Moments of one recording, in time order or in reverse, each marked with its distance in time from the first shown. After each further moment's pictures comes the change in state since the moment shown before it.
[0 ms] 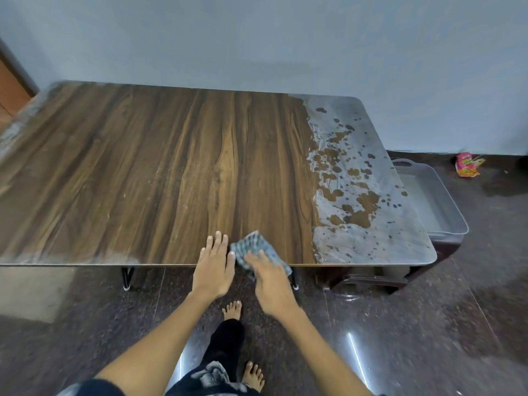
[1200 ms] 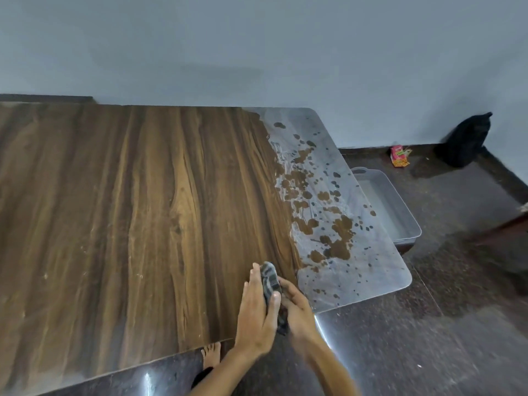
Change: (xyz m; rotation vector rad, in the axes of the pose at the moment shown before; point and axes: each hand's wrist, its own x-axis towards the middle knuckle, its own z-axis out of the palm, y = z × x) left_hand 0.046 0.094 0.027 -0.610 -0.161 0.237; right_hand 0.045 -0.002 -0.074 0.889 0.261 0.772
